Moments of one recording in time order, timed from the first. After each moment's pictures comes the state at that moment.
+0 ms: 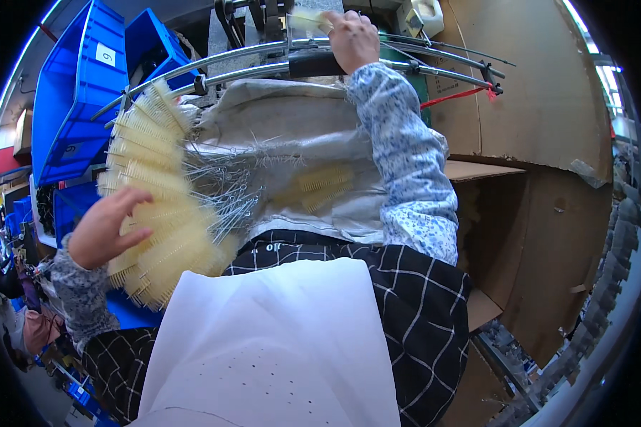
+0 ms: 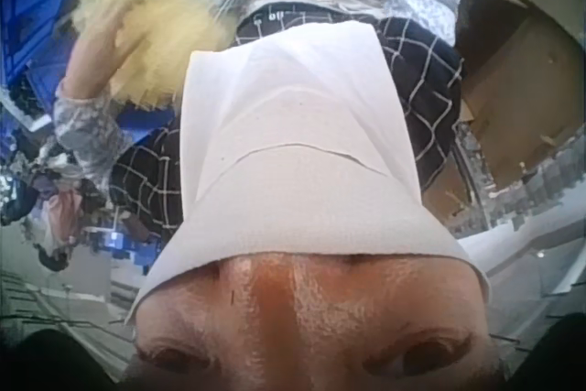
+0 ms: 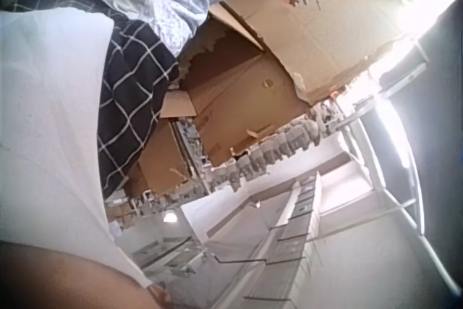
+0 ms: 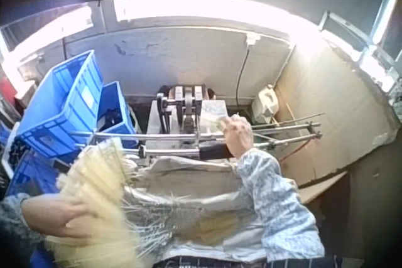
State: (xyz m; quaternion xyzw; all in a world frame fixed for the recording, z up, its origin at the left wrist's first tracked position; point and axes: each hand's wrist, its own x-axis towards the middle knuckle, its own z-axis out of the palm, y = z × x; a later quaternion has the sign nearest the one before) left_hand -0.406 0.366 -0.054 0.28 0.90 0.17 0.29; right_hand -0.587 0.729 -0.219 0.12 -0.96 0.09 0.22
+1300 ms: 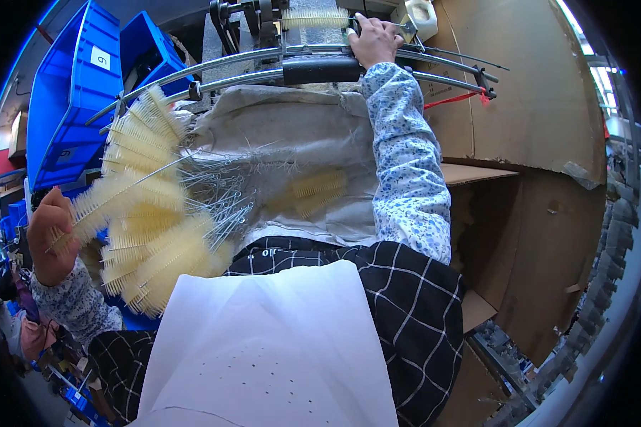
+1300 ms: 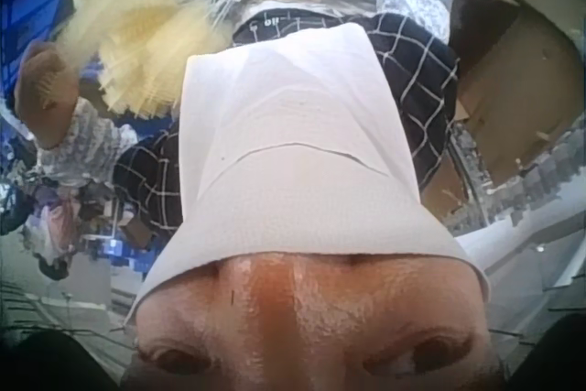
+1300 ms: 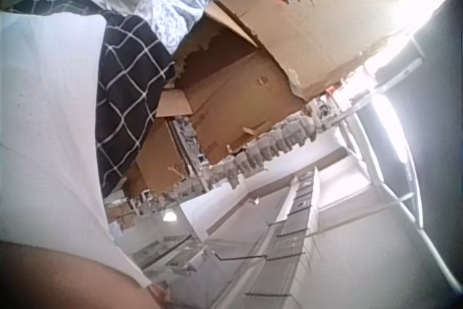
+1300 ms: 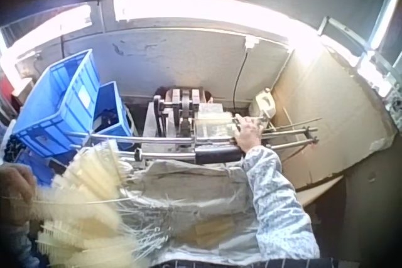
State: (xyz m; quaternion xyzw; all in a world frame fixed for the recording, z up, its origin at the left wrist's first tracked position) left_hand -0.404 0.342 -0.015 0.25 0.89 0.39 0.01; right_hand -0.616 0.773 -0.241 -0.01 -0.98 0.04 0.18
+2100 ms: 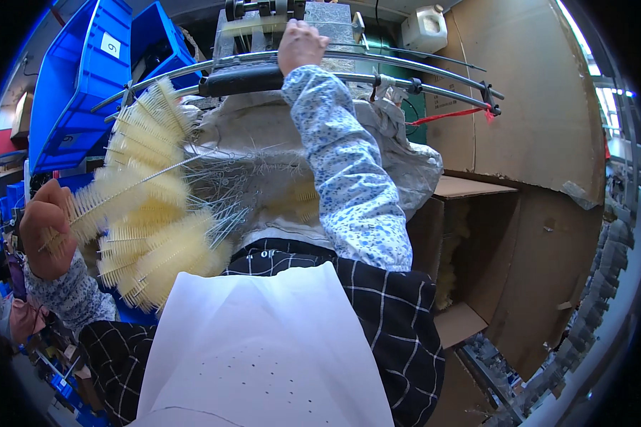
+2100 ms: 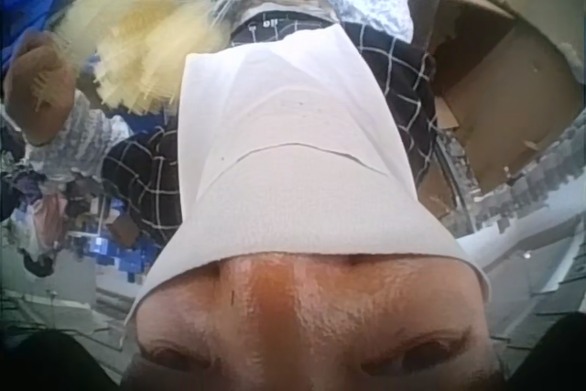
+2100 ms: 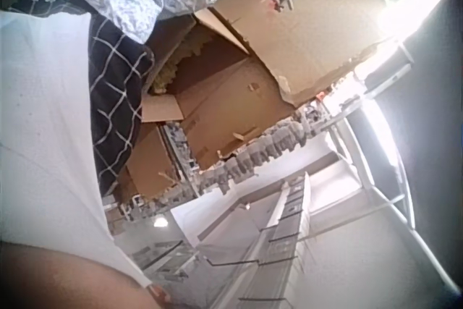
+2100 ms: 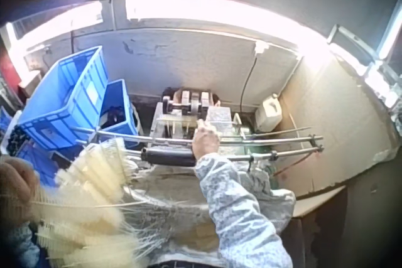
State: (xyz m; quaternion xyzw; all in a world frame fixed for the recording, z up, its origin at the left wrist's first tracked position) left_hand -0.408 0.353 -0.001 0.31 0.86 0.41 0.01; right_hand -0.610 0.632 -0.237 0.01 -0.98 0.11 0.16
